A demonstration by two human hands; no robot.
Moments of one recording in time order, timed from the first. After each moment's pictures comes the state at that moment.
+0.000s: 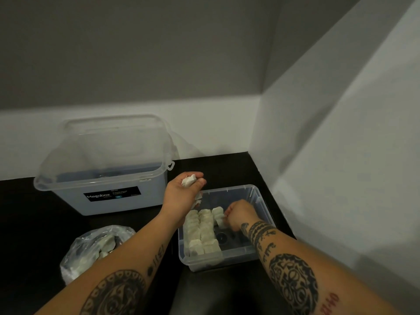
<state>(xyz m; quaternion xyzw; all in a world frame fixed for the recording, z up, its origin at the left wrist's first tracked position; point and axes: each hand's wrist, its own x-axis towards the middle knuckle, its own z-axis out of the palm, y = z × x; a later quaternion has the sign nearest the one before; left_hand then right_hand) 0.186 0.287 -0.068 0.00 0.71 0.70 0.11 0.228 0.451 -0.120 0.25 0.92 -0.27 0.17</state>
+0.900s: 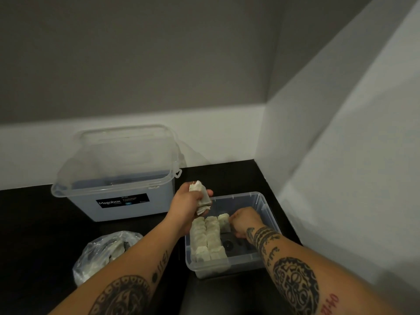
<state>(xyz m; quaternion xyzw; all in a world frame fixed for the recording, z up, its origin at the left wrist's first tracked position) 0.191 0.278 -0.058 -0.04 0.63 0.74 0.22 0.229 0.453 -0.129 0.29 0.86 -0.40 0.15</state>
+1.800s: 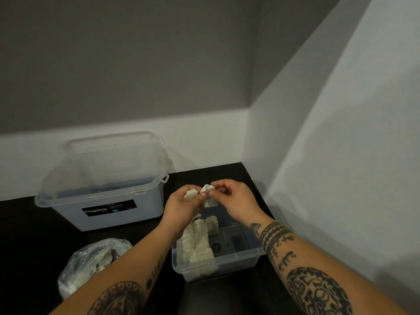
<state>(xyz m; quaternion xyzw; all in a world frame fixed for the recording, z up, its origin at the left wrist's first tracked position) 0.205 0.296 -0.061 0.07 0.73 0.67 0.13 0.247 0.466 -0.054 0.08 0.82 -0.57 -0.07</state>
